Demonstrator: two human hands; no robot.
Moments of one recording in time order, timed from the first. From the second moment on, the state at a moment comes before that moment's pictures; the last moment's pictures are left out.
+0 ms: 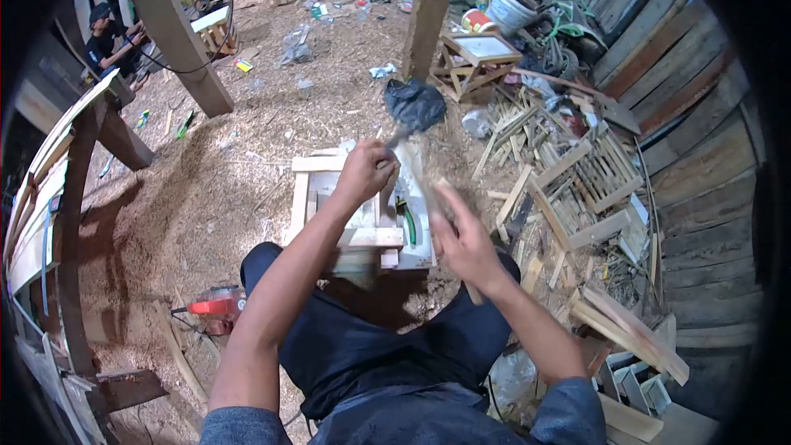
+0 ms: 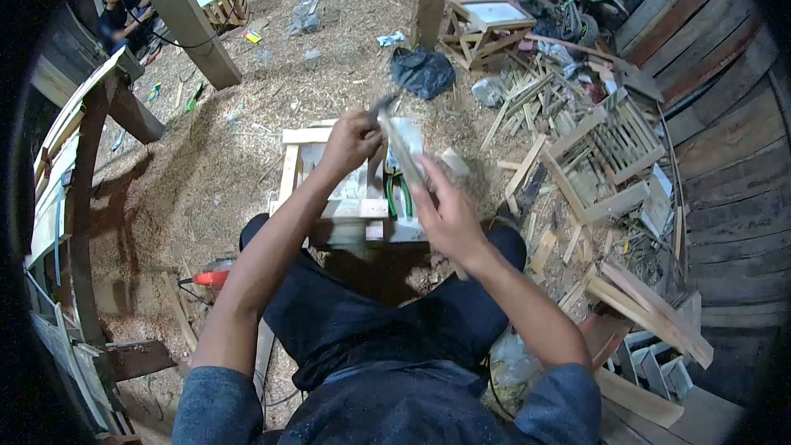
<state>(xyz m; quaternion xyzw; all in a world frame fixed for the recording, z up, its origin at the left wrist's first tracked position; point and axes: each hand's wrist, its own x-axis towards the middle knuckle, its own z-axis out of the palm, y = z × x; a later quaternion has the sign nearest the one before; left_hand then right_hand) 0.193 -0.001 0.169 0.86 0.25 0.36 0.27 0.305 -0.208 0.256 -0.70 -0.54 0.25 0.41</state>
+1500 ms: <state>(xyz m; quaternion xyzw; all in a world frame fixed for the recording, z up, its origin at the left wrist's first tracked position) 0.191 0.005 0.171 0.86 0.24 0.30 0.35 0.316 -0.221 0.267 -0.72 -0.54 0.25 0.34</state>
